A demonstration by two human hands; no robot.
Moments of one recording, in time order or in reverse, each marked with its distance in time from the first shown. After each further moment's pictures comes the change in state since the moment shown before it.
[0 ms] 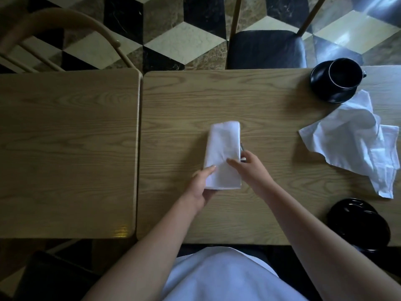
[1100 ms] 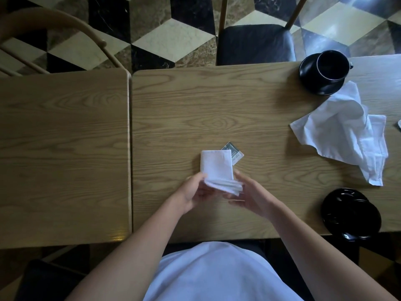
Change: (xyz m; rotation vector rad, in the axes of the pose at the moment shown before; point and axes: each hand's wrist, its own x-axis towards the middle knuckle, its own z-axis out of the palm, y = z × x) left_hand 0.013 -0.007 -0.031 0.382 -0.009 -0.139; right_hand -0.021 0.079 -0.012 0.490 -0.360 0.383
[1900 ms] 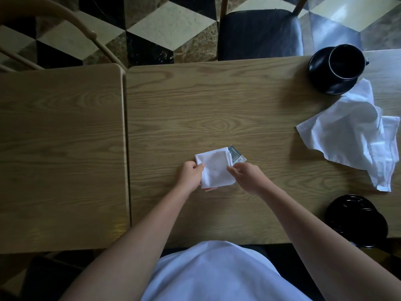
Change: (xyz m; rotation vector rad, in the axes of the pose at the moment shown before) left_hand 0.030 0.048 0.004 0.597 0.418 0.228; right_hand 0.035 -0.057 0.005 -1.074 0.349 -0.279
